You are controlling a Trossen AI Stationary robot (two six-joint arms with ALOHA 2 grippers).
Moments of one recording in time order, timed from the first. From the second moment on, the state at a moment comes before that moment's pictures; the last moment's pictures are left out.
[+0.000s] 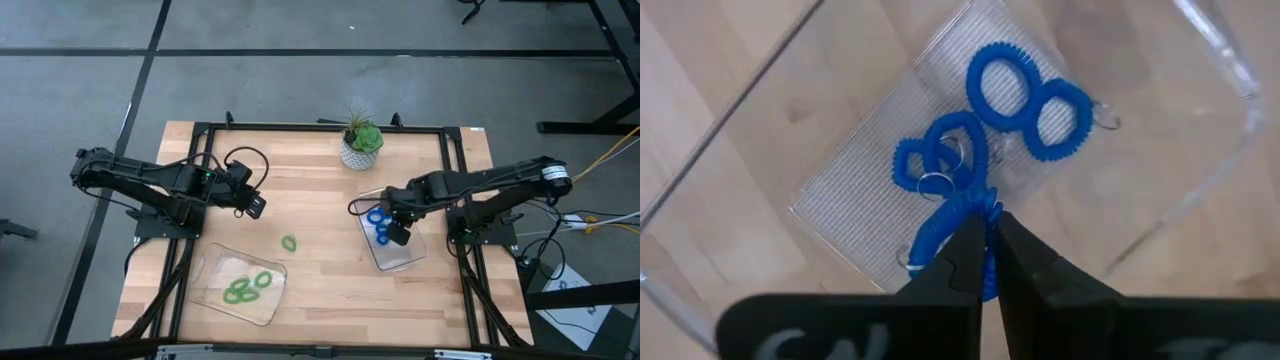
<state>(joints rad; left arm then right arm) -0.15 1.06 0.97 -1.00 -0.50 -1.03 0.10 1.30 1.07 -1.12 0.08 0.57</state>
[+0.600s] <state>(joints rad) -0.15 1.06 0.97 -0.96 -0.51 -1.03 0.10 1.30 1.01 -0.99 0.08 0.60</state>
